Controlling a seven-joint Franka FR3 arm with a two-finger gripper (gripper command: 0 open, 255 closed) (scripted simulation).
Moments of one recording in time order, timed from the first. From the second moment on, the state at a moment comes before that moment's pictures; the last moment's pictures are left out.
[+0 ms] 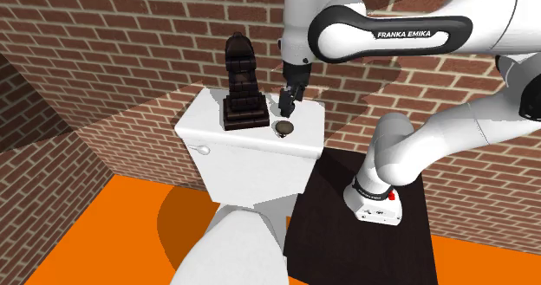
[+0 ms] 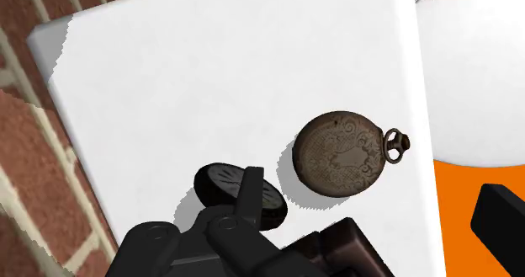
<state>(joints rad) 0.00 -0.76 0.00 -2.43 0.02 1.68 0.17</state>
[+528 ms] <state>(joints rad) -0.05 -0.68 0.05 -2.52 0.04 1.86 0.32</state>
